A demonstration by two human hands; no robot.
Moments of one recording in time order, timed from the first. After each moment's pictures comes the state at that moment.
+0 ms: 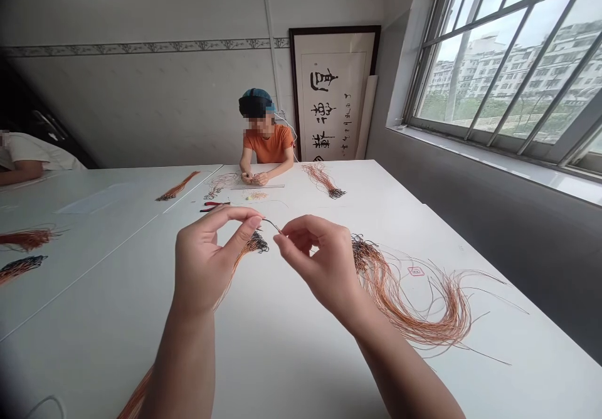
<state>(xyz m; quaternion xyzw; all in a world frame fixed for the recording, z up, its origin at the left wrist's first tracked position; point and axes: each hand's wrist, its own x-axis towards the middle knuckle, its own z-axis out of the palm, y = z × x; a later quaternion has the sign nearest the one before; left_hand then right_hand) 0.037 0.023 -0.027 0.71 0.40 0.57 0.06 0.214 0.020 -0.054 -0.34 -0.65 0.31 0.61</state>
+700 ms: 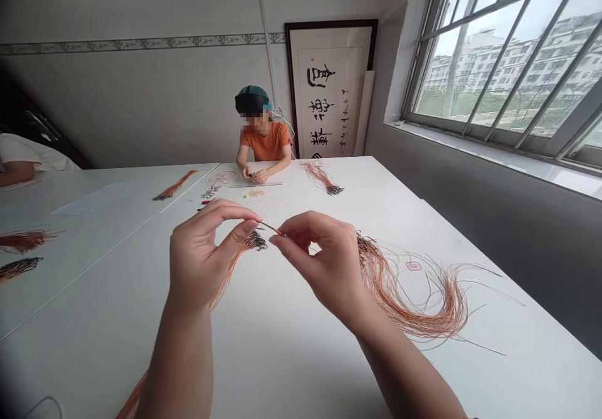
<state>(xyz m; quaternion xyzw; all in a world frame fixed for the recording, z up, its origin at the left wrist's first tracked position) 0.034 0.028 -0.025 0.77 0.32 0.55 0.00 0.221 0.013 -0.051 -0.31 -0.64 0.29 0.65</state>
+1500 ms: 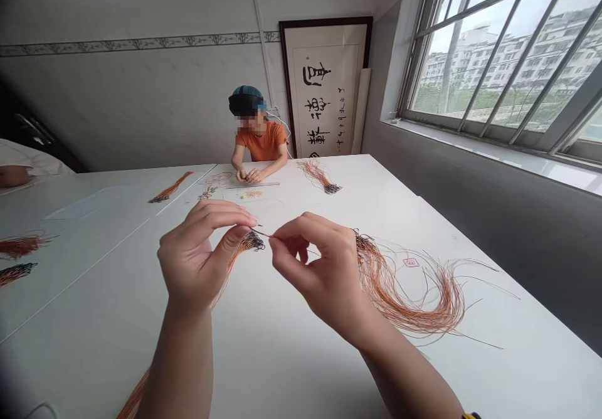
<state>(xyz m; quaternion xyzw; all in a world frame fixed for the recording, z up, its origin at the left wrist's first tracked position) 0.039 0.030 -0.029 0.77 0.27 0.57 -0.05 0.223 0.000 -0.046 -0.30 -0.66 0.22 0.65</state>
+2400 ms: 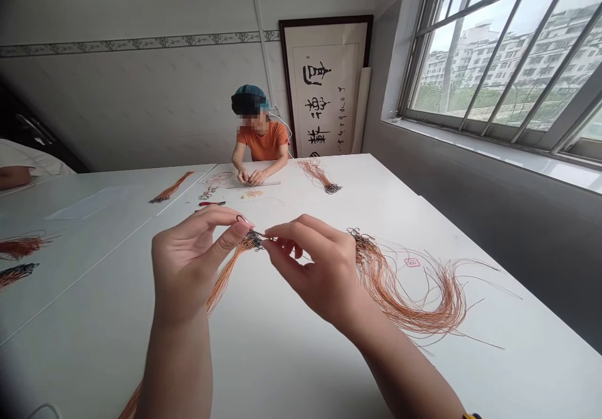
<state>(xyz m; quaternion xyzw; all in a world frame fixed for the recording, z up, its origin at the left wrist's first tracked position) 0.042 0.017 -0.026 0.70 0.34 0.61 0.14 0.221 0.011 -0.051 -0.26 -0.71 0.04 0.66</state>
